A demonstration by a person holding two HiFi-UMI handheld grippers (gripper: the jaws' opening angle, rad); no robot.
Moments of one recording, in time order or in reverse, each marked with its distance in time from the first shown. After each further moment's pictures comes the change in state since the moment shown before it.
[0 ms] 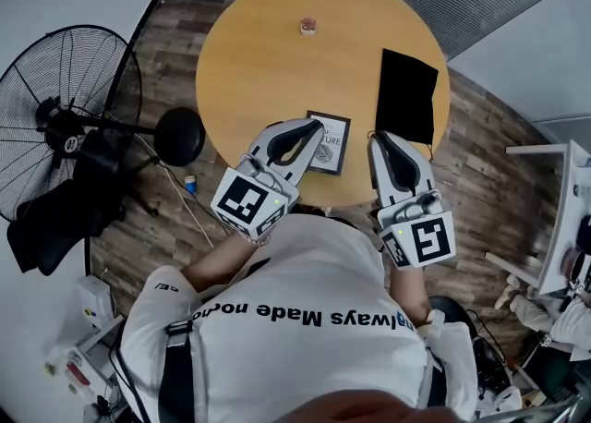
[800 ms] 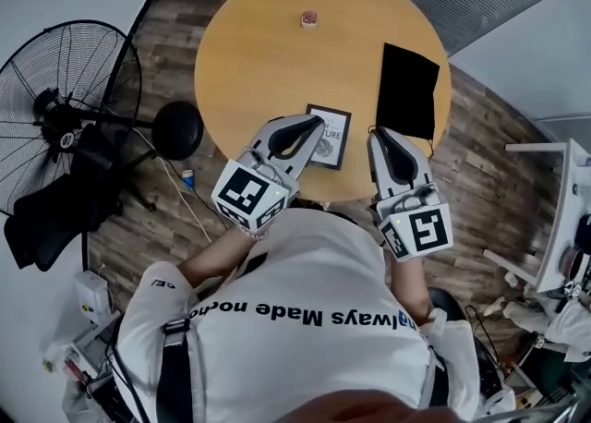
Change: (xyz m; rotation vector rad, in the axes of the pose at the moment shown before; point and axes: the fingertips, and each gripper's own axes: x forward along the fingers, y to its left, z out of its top) left arm 0.002 0.000 -0.019 -0.022 0.043 -0.010; right arm 0.001 -0.005 -0.027 0.013 0.053 -0.004
